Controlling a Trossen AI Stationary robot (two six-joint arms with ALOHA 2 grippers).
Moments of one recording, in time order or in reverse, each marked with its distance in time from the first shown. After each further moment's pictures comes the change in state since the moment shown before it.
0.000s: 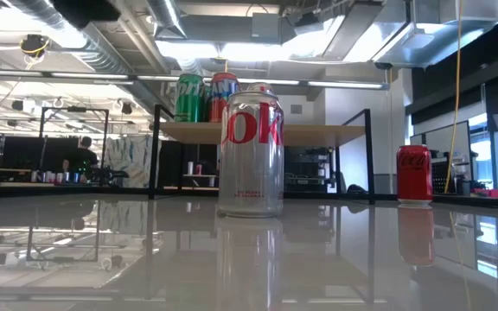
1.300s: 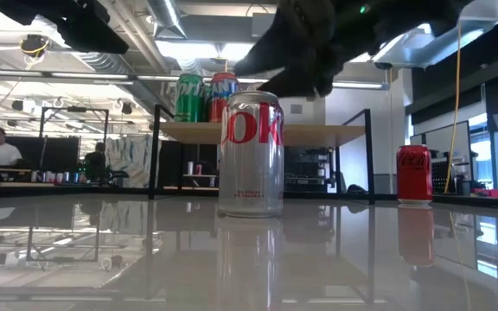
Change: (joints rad) left arm 0.026 -0.005 -0.125 0.121 -0.050 0.124; right arm -0.311 0.178 0.000 -0.049 -0.075 0.080
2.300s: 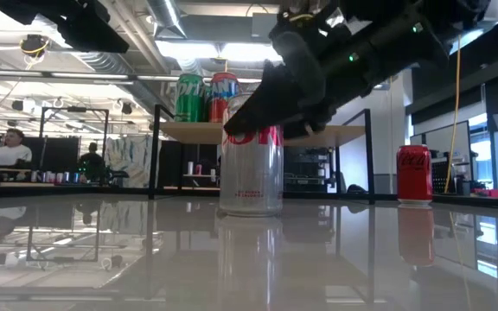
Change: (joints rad) left arm 0.000 0.001 0.001 0.005 -0.002 0.001; right arm -0.012 0.151 0.000 0.059 -0.022 0.016
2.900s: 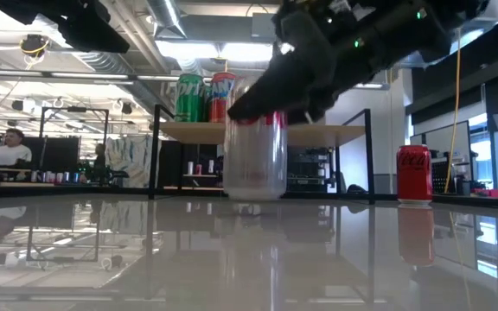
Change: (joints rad) left arm 0.002 0.000 0.000 0.001 0.001 0.000; right arm 0.001 -0.059 -0.002 -0.026 -0.038 -0.049
